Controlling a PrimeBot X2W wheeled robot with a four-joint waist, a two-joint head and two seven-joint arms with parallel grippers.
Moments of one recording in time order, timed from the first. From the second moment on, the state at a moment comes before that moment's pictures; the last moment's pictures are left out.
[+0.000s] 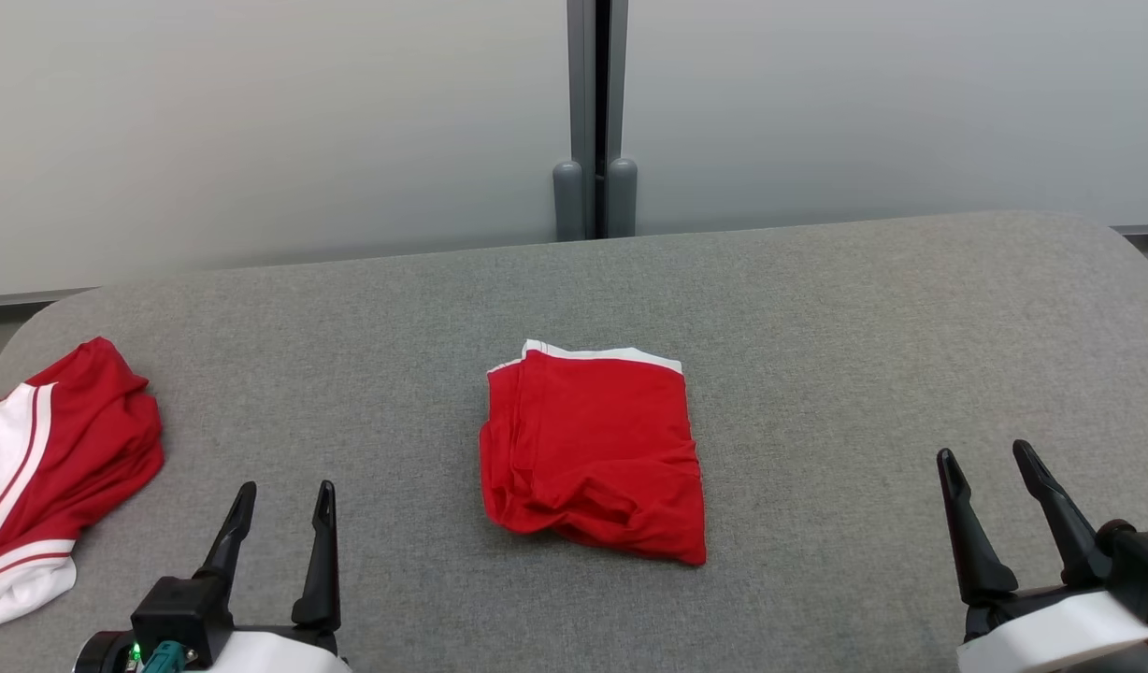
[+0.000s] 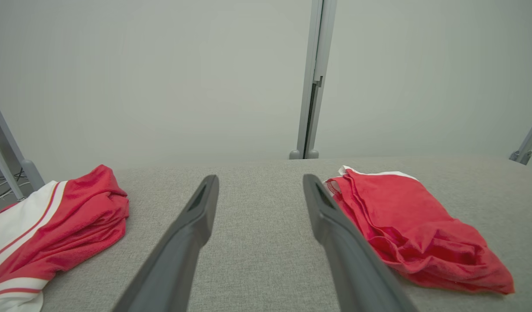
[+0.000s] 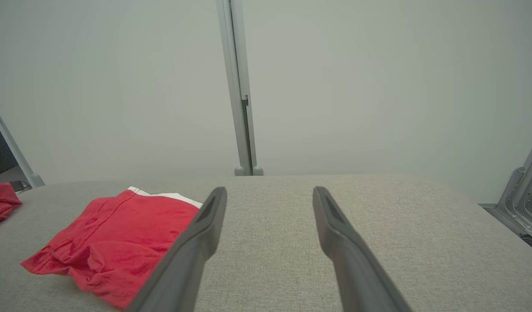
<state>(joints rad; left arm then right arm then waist) 0.08 0.16 -0.13 0.07 -0.26 0.08 -0.18 0.08 -0.17 0.05 -0.04 0.25 0.13 -0.02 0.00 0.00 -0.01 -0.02</state>
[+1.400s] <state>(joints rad) -0.19 0.07 -0.22 0.15 -0.26 0.04 -0.26 -0.36 -0.15 0.44 0.61 0.48 0.13 -0.04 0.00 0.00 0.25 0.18</state>
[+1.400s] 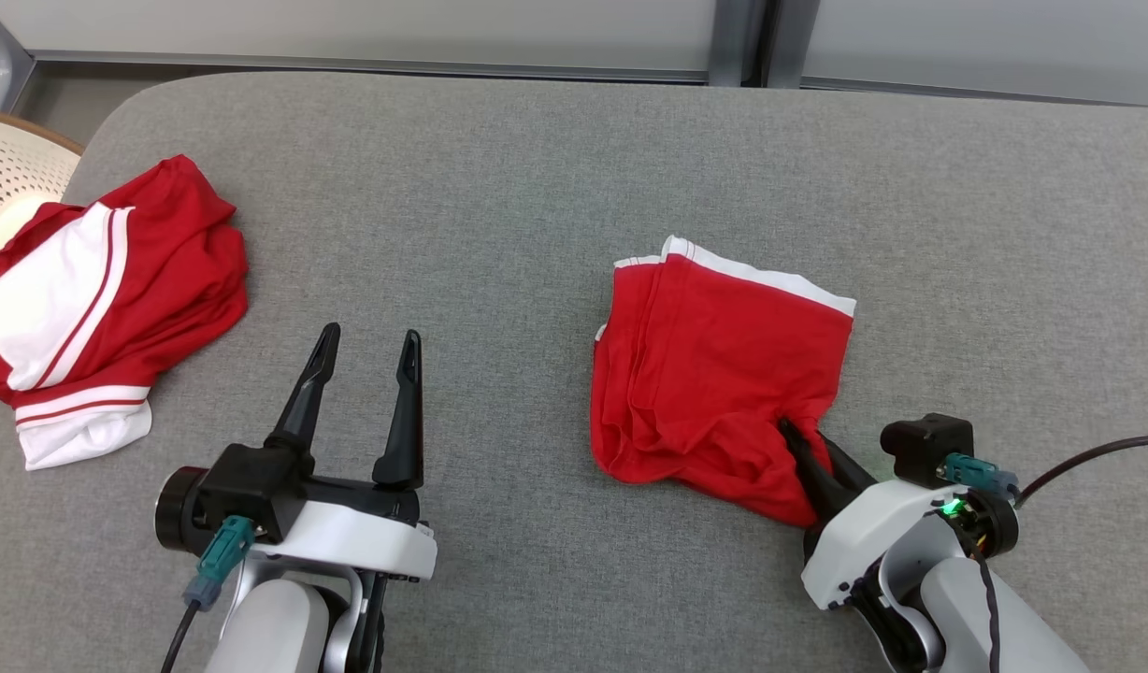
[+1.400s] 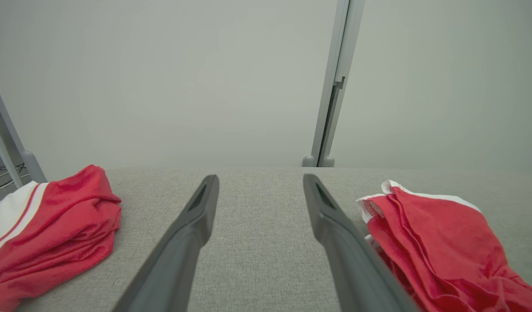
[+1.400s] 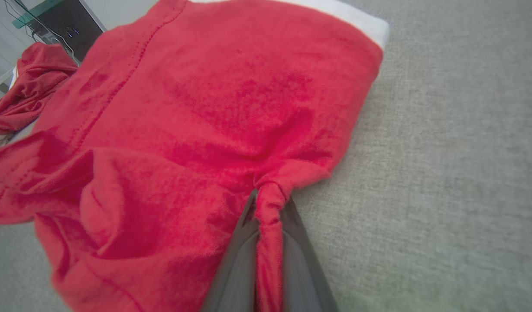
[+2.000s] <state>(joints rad) -0.19 0.12 -0.22 0.09 -0.21 0.02 -0.26 -0.41 -0.33 0.58 0.59 0.48 0.13 -0.11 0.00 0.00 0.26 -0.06</state>
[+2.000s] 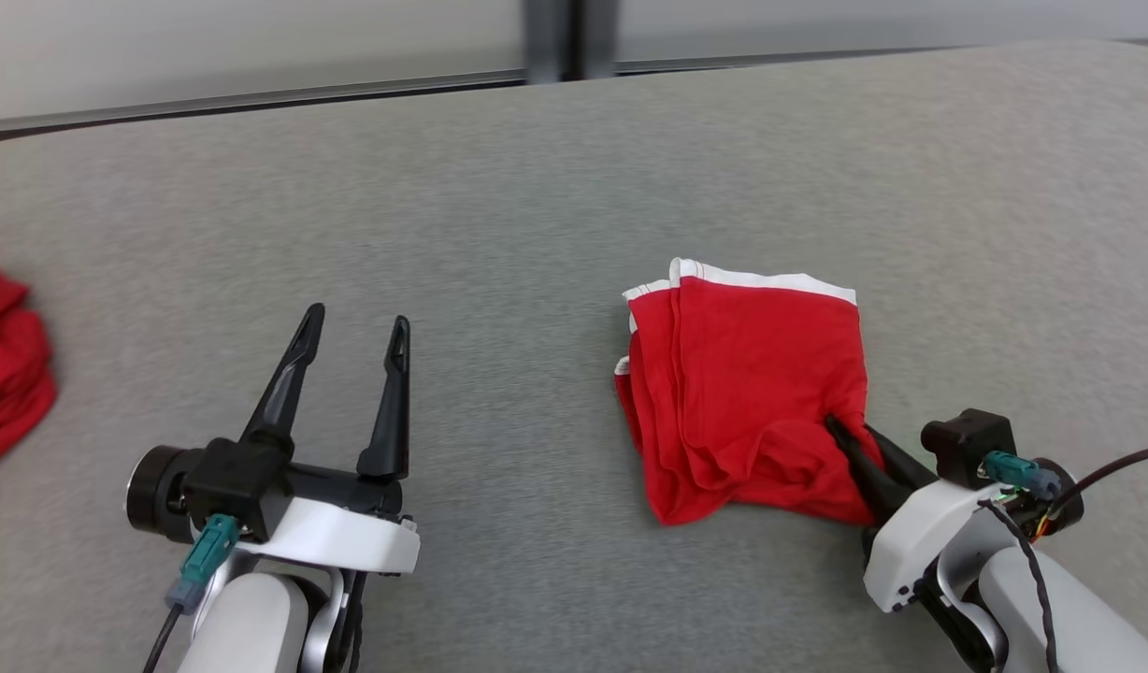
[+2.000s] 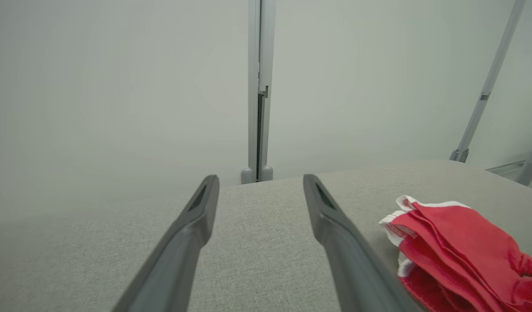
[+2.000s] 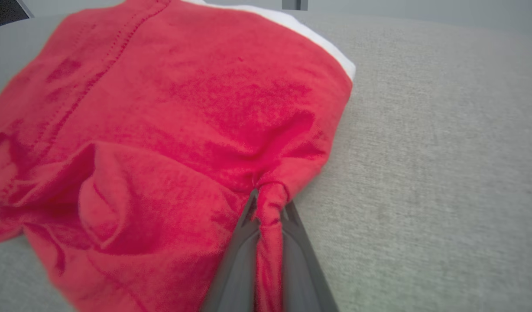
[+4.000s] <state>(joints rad) -0.35 0.15 -0.33 0.04 -0.20 0.02 -0.19 -0.33 -0.33 -0.05 0.33 0.37 0.13 -0.26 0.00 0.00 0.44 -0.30</state>
